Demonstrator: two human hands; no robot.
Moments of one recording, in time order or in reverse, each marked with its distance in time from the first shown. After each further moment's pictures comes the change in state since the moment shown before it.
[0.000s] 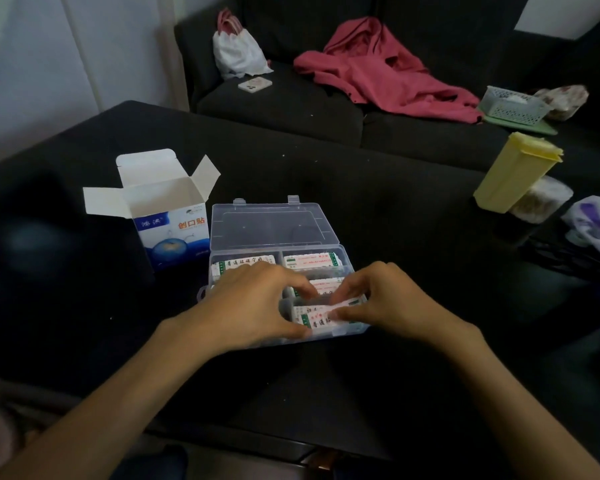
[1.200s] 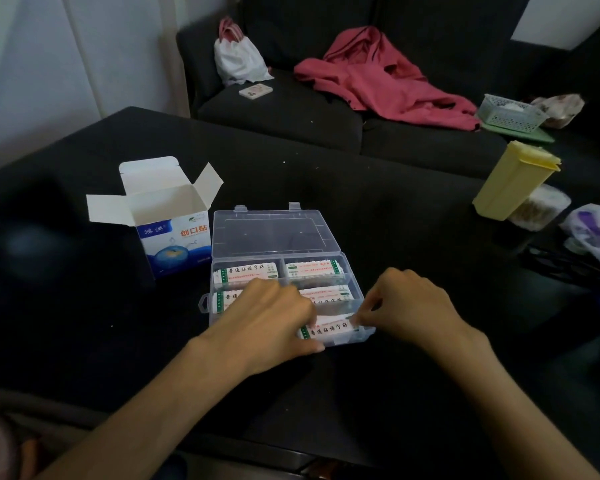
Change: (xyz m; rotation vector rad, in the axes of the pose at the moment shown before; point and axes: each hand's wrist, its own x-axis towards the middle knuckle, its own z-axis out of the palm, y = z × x) left_hand 0.000 0.010 0.013 0.392 0.100 0.193; right_hand 0.002 -0.007 -0.003 -0.302 0.032 0.425
